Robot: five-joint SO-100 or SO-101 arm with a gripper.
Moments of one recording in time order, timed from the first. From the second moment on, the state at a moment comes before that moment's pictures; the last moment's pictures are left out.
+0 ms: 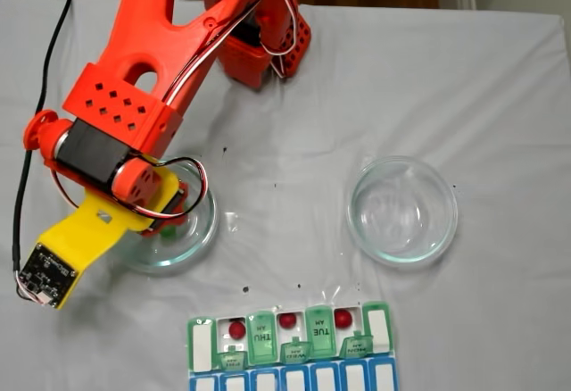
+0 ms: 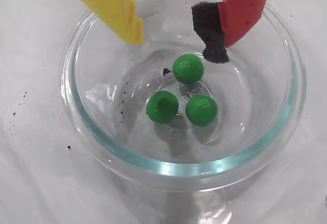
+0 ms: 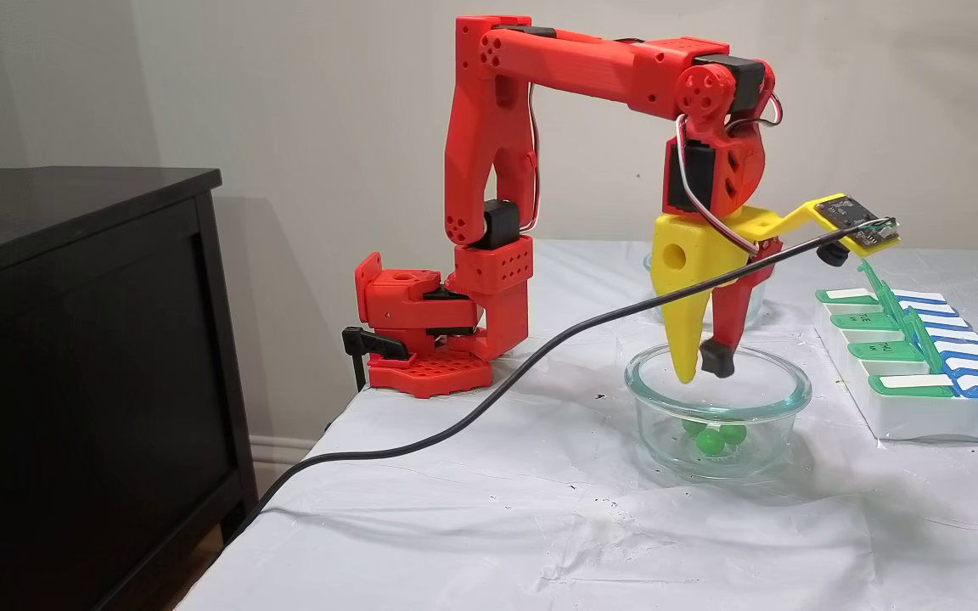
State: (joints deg) arm 29.4 107.5 99.8 79.6 -87.4
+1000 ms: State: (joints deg) arm 28.1 107.5 109.2 71.5 -87.2
